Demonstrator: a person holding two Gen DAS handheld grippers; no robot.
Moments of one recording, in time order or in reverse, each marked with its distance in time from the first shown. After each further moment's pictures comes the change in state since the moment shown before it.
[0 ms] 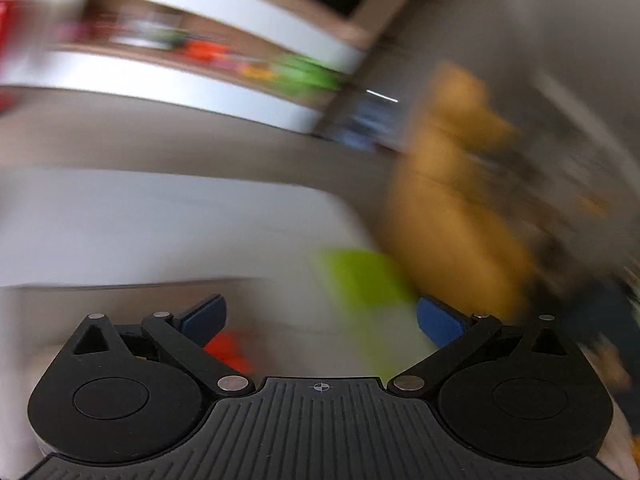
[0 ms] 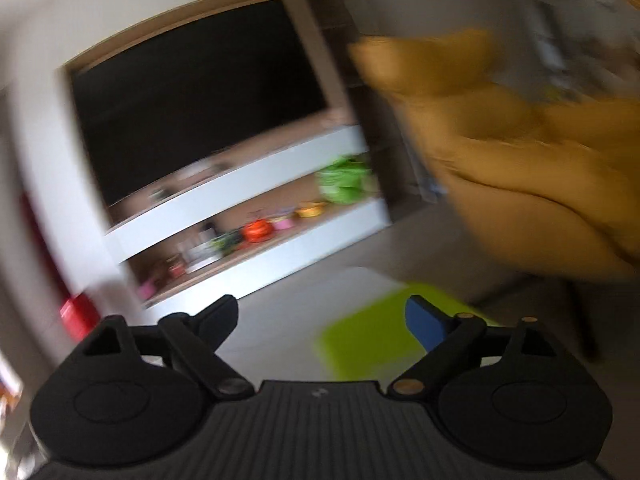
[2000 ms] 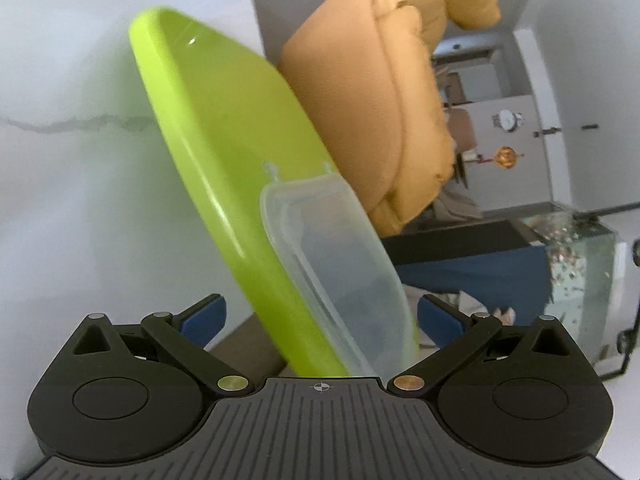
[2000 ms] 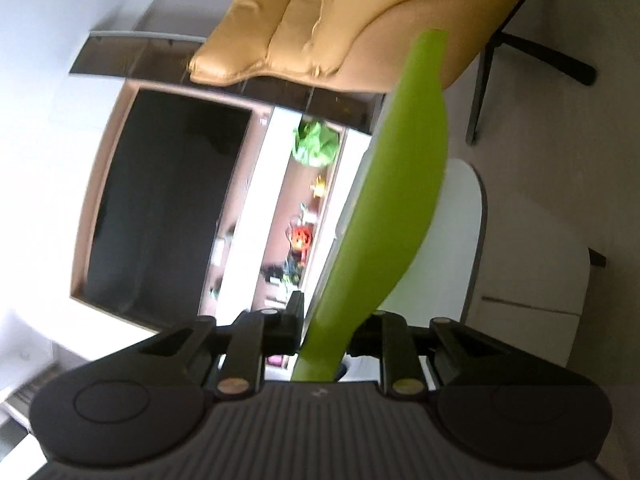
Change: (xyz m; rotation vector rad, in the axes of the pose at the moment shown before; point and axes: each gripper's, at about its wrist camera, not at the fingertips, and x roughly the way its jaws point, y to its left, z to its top) left arm 0.391 -0.038 -0.116 -0.433 0.421 -0.336; right arm -0.013 -0.217 -0.099 0.842 0.122 0.301
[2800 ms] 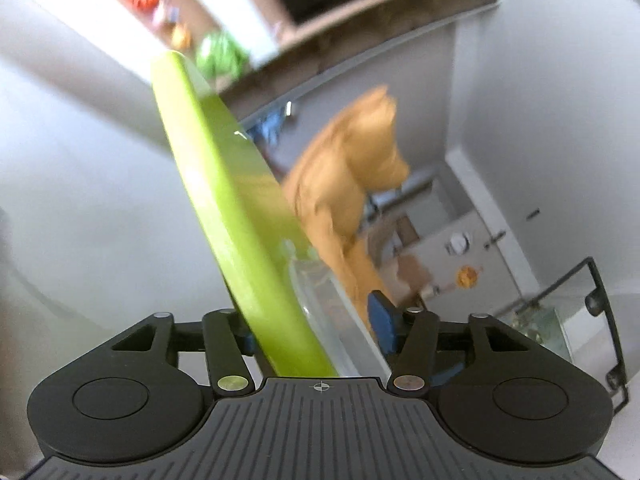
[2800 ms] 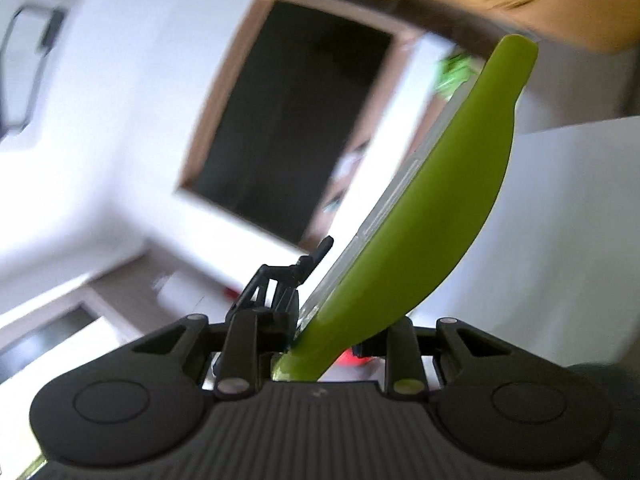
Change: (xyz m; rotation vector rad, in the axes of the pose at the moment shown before) left arm -0.292 -0.071 -0.053 0.244 -0.595 -0.050; right arm 0.034 0.158 -0.088 -0.280 0.289 0.391
